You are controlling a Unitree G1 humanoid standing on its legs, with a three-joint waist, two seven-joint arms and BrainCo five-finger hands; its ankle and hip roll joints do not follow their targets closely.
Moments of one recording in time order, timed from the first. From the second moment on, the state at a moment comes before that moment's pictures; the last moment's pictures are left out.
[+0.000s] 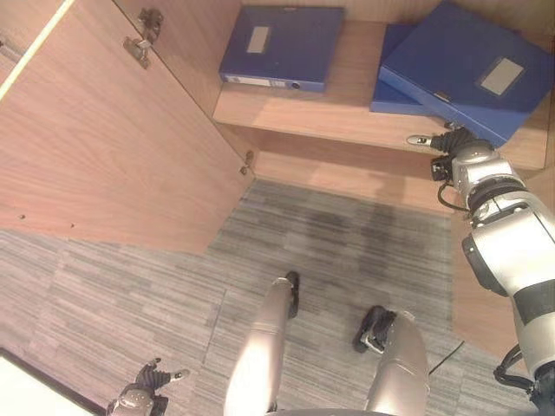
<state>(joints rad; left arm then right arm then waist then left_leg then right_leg) -0.05 0.45 -0.25 1.21 -0.14 -0.08 0.11 -1.36 -0.55 0.57 1.53 0.45 0.14 -0.05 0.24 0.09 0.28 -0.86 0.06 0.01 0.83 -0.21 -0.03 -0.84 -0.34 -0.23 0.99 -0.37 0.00</state>
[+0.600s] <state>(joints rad) -0.05 0.45 -0.24 1.22 -0.14 -0.08 0.10 -1.36 -0.65 0.57 1.54 0.38 0.13 -0.06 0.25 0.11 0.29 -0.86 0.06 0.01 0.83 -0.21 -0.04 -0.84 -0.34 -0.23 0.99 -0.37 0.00</state>
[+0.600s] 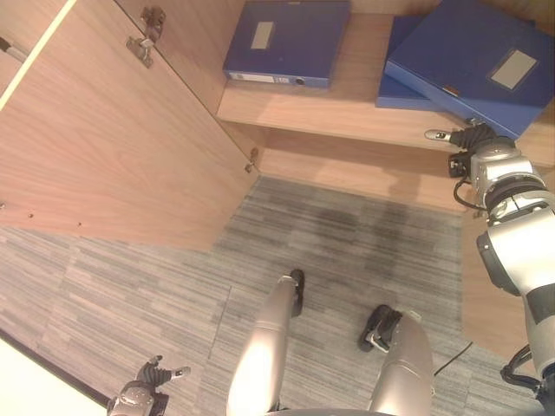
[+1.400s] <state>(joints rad) -0.08 0.43 -0.23 1.24 -0.14 -0.09 0.15 -1.29 -0.65 0.50 1.48 0.33 0.09 -0.24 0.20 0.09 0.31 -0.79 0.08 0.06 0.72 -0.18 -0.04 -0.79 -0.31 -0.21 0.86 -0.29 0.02</state>
